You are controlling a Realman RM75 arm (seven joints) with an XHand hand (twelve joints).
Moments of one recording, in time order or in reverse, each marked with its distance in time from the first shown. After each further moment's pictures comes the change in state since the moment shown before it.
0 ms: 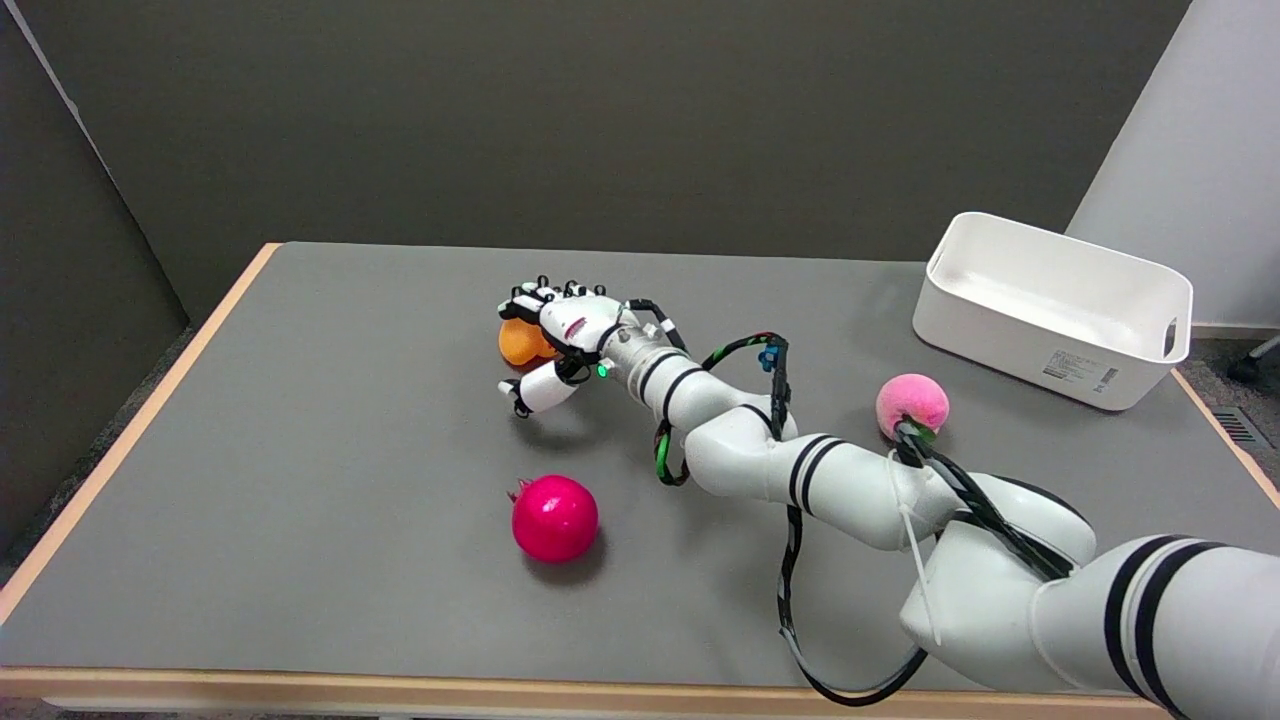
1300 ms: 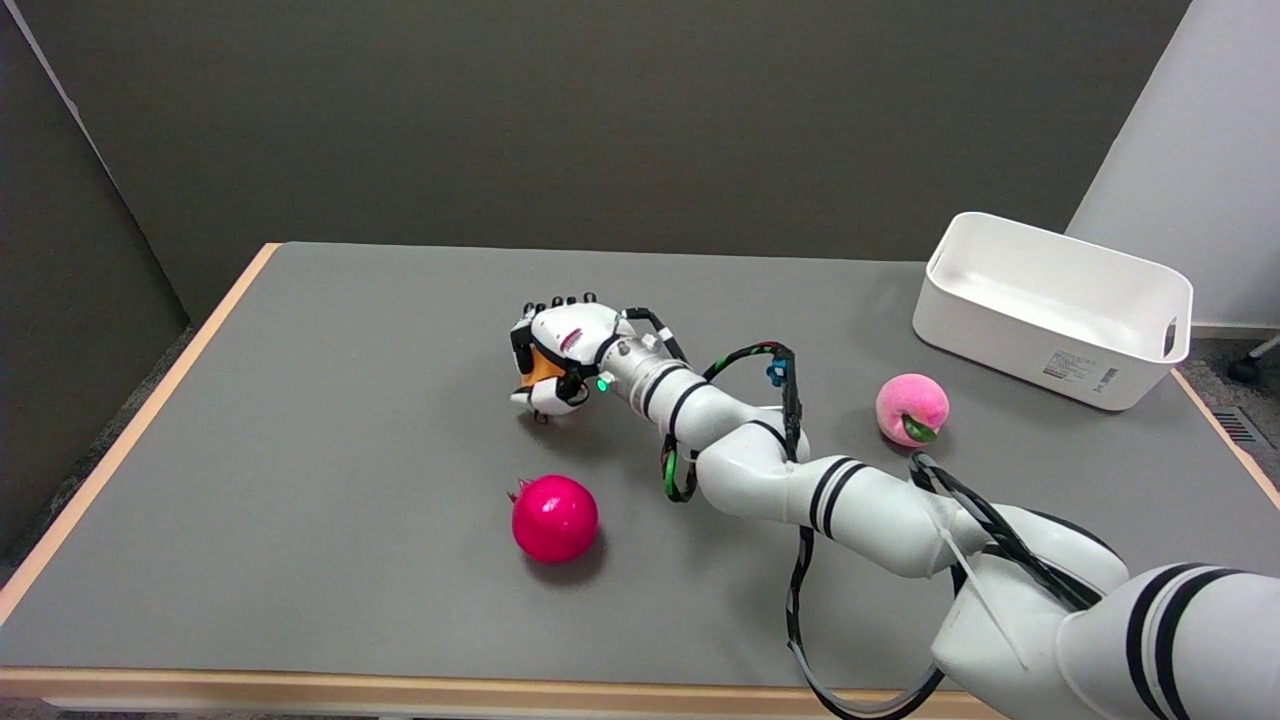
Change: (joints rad) arm -0.096 0.053 0.027 0.193 -0.053 -0.034 0.000
